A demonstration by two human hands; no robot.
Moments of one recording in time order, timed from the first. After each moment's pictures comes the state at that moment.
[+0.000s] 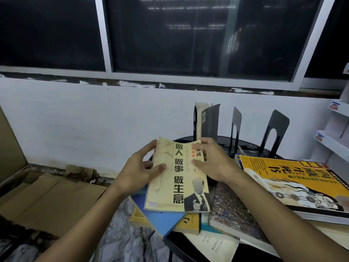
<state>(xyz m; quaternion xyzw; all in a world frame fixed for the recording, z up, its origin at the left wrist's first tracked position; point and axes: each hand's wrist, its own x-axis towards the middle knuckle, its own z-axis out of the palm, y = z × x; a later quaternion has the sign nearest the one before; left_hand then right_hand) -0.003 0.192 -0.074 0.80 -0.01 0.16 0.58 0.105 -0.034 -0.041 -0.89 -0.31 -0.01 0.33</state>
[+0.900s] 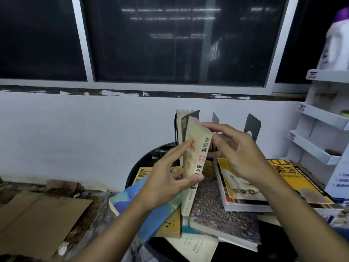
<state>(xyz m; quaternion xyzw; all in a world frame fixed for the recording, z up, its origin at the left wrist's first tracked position) -0.001 0.075 -0.045 0.77 -0.17 0.17 0.59 0.053 -0.122 0.021 -0.71 -0.38 -0.06 0.59</state>
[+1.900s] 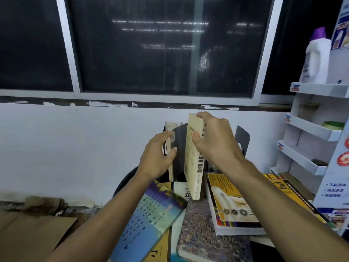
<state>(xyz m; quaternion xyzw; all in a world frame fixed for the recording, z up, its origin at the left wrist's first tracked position) 0.119 0.101 -0.018 0.87 -0.07 0.33 0.37 0.091 -0.085 0.071 -0.88 -0.22 -0.29 0.30</state>
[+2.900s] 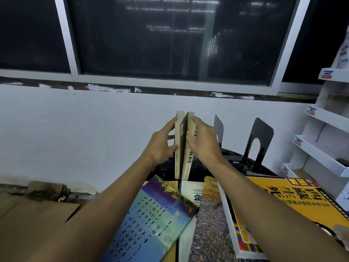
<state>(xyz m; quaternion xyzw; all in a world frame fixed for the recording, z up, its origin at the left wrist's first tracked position) 0.201 0.137 -0.039 0.87 -0.10 0.21 0.44 0.223 -0.026 -0.012 -0.86 -0.25 -0.27 0.36</state>
